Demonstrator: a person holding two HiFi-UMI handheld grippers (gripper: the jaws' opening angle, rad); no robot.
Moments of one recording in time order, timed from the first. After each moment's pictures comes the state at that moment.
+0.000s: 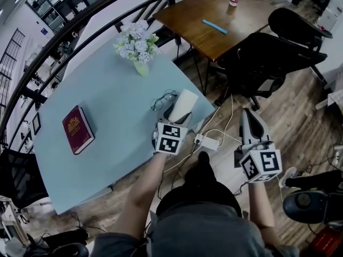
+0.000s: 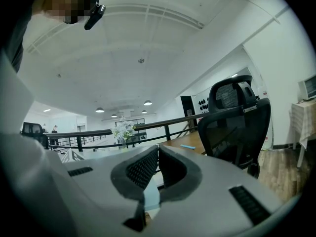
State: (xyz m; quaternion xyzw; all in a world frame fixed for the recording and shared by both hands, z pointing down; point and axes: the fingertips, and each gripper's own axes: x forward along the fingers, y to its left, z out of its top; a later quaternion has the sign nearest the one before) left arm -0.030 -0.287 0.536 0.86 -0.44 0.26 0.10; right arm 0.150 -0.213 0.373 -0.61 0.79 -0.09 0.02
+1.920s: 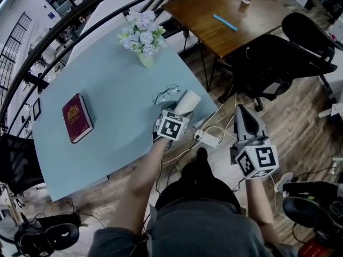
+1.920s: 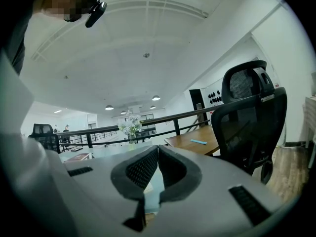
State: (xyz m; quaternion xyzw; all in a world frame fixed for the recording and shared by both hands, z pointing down) left arm -0.031 -0.295 0.601 0.83 -0.40 0.34 0.20; right arm 0.126 -0.243 0.388 -0.56 0.82 -0.11 0.00
